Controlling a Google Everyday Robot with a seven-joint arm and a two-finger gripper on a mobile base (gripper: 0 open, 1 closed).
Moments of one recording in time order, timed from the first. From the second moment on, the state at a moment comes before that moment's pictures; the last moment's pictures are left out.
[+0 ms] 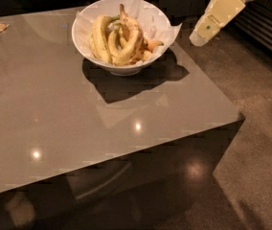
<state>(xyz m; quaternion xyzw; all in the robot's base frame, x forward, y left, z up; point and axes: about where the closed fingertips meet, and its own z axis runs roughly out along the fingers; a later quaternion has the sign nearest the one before) 0.557 -0.159 1.034 -0.49 0.83 0.10 0.26</state>
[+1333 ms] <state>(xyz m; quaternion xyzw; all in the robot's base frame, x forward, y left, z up) 0.617 -0.088 1.018 -0.50 0.82 0.10 0.25</state>
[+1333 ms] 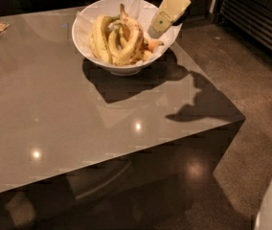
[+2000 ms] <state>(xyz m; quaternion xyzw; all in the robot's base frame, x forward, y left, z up) 0.646 -0.042 1.023 -0.50 0.83 0.10 0.24</state>
